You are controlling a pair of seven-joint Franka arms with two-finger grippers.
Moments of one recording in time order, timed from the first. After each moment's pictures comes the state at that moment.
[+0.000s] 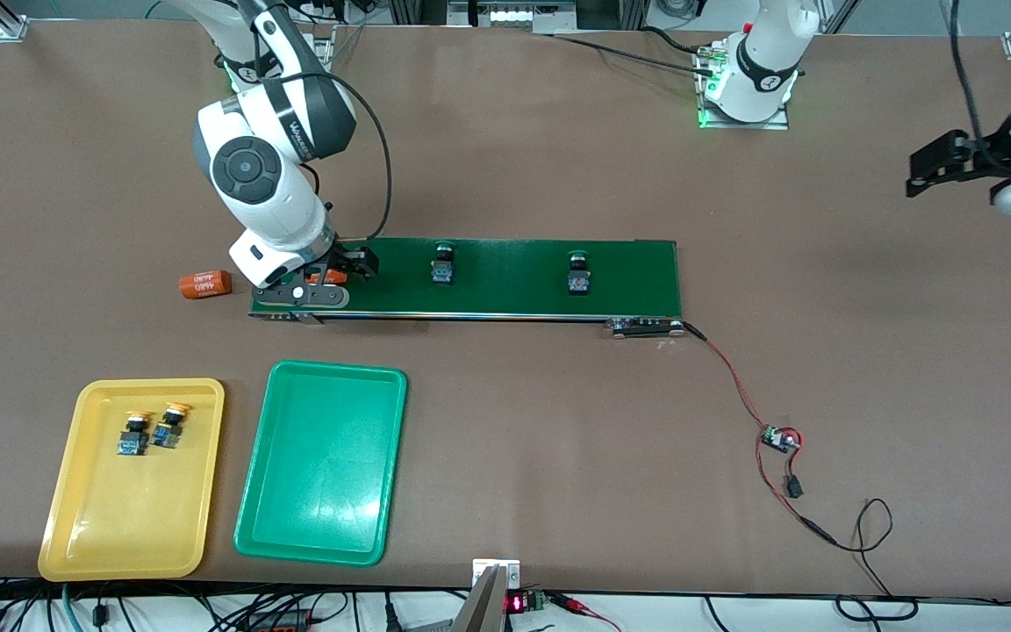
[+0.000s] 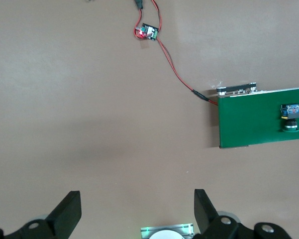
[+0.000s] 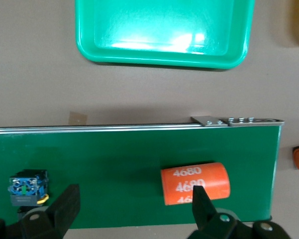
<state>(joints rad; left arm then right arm) 0.00 0.04 0.00 -1.45 0.02 1.39 0.11 0.39 0.25 0.08 -1.94 -0.04 2.12 0.52</state>
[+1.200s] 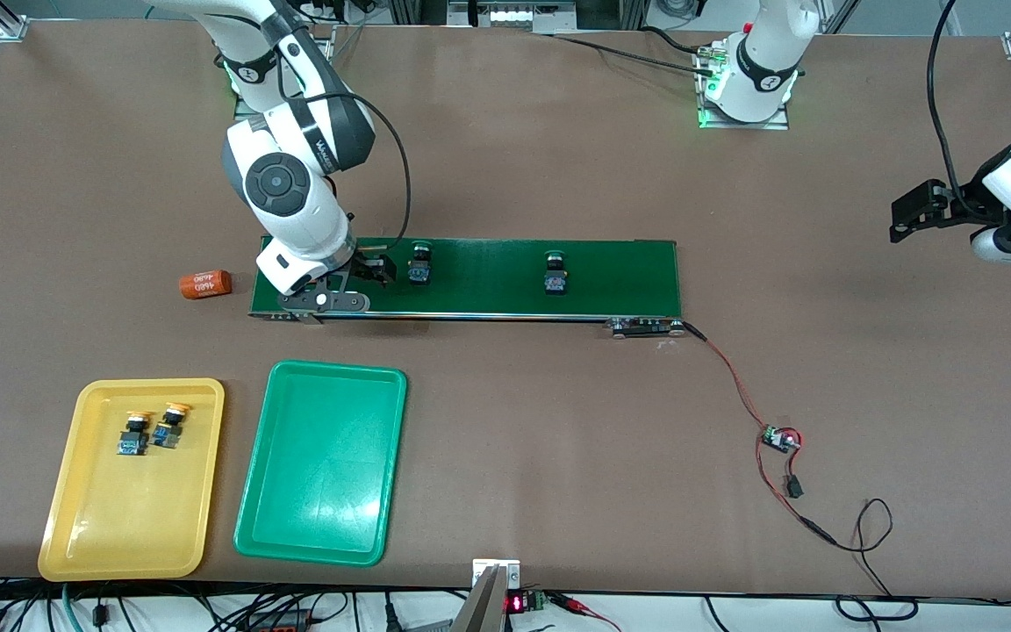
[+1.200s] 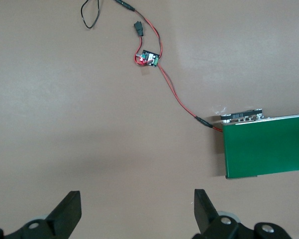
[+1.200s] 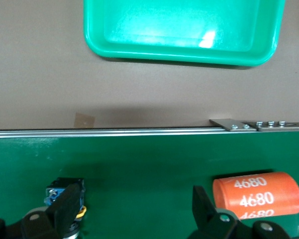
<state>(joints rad) -0.03 0.06 0.00 -1.56 0.02 1.60 0.09 0.42 0.30 0.08 -1.95 -0.04 2.19 0.54</state>
